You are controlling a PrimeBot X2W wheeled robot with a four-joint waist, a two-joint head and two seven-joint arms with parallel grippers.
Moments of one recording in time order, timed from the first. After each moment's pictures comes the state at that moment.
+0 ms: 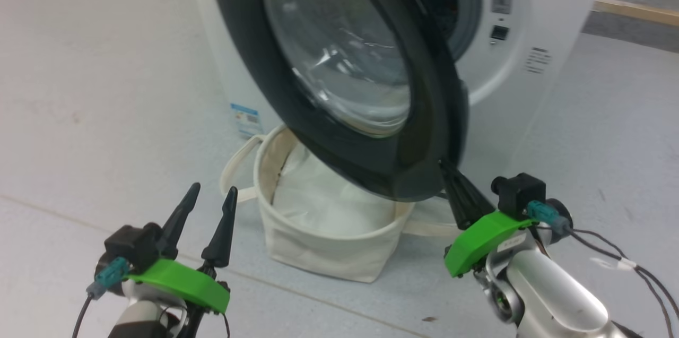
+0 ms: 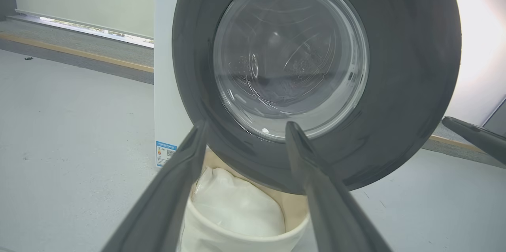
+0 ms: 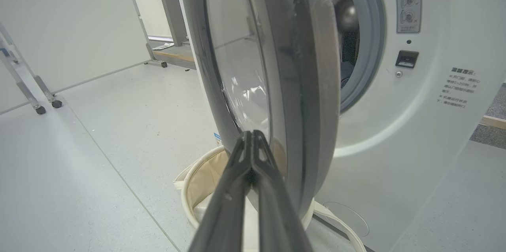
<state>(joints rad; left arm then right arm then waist) -0.28 0.16 -0.19 0.43 -0.37 -0.12 -0.25 -0.44 -0.20 0.57 0.50 0.48 0.12 -0.25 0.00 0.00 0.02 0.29</state>
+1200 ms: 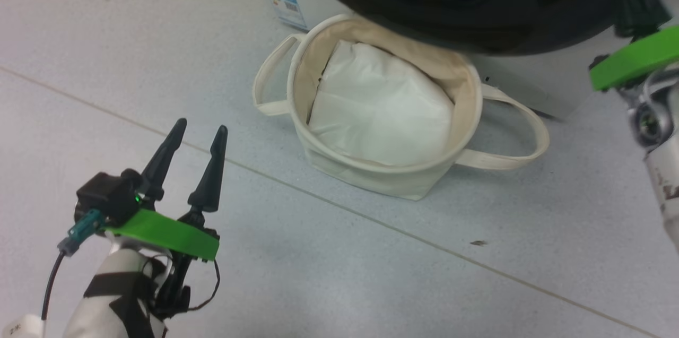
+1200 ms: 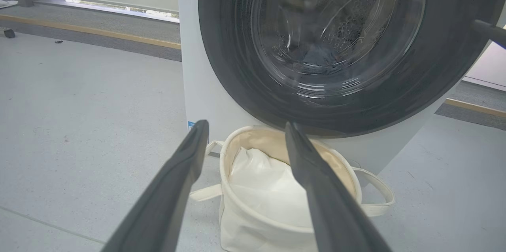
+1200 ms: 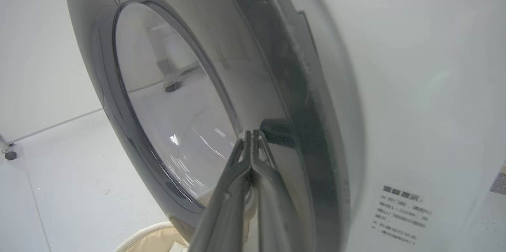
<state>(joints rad) -0.40 0.20 -0.20 0.35 -0.40 -0.12 -0.25 -0.85 -0.37 0.24 0.61 0.42 0.13 -0.25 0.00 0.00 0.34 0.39</state>
